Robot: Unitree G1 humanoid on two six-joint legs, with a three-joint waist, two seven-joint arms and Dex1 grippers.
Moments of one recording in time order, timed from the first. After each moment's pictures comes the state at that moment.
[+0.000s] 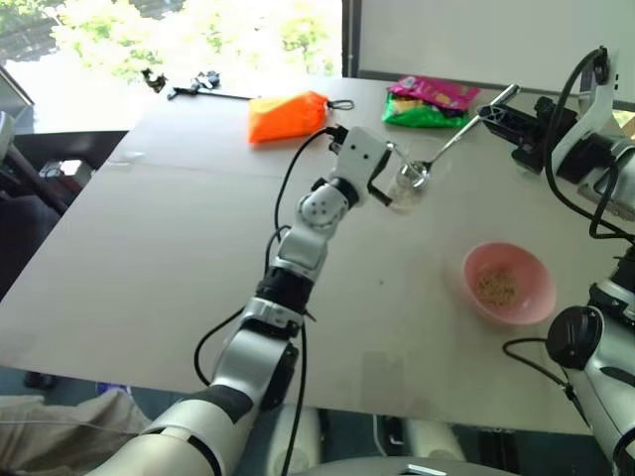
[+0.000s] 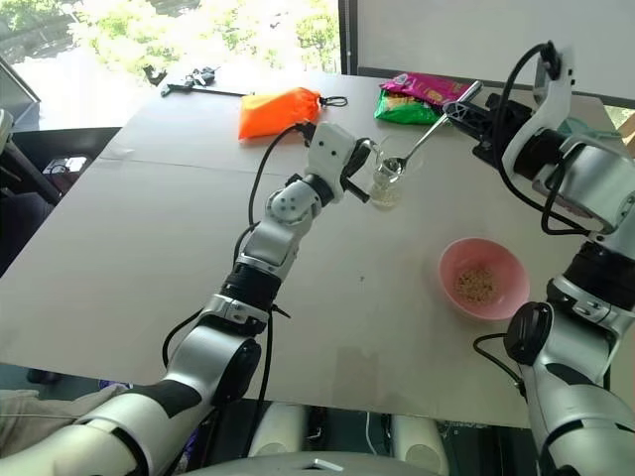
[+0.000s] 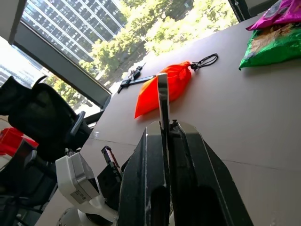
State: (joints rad) left arm -0.88 0.04 -0.13 0.53 0.06 -0.03 -0.33; right arm -0.90 -0.46 -0.61 0.02 1.48 1.34 -0.33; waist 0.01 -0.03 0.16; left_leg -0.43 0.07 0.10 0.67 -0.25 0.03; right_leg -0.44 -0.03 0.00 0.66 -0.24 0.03
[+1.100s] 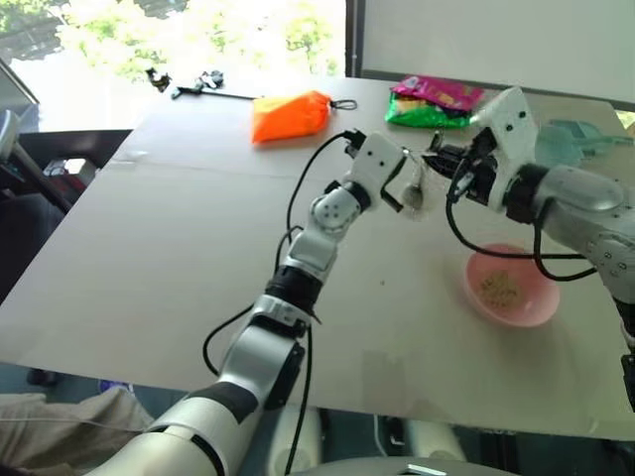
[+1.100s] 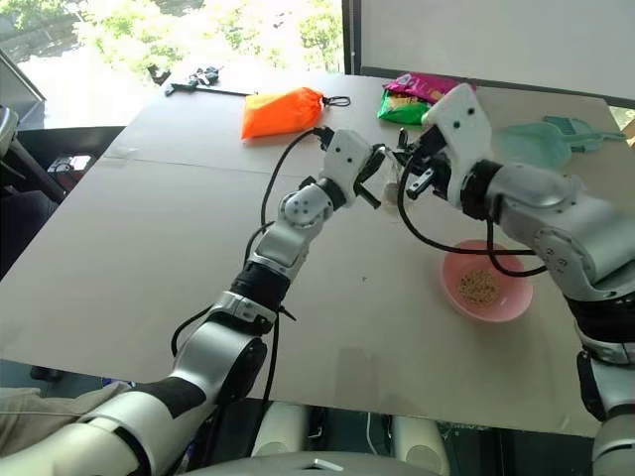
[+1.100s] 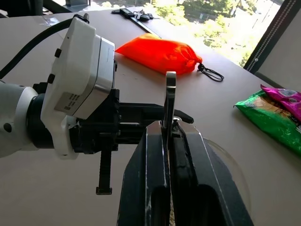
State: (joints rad) left arm -0.90 0.02 -0.16 0.58 0.08 -0.08 -0.34; right arm -0.72 -0.78 0.13 -0.36 0.77 0.79 0.32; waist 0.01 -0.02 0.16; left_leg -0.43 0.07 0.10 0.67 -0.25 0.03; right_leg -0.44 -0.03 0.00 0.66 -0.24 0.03
